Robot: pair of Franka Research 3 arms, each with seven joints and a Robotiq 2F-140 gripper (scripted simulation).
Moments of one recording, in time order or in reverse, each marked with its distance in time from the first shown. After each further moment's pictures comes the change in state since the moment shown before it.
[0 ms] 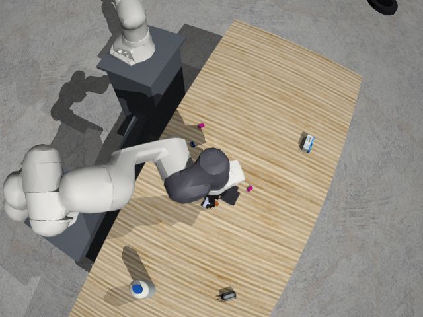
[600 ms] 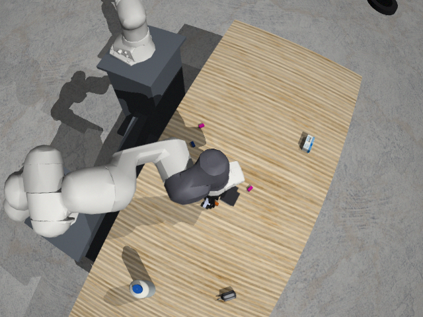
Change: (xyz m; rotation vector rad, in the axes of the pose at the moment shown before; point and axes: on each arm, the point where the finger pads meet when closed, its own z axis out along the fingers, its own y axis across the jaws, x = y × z) left arm 0.000 0.000 0.000 0.000 0.000 0.000; right arm 0.000 0.000 0.007 -0.001 -0.001 -0.001
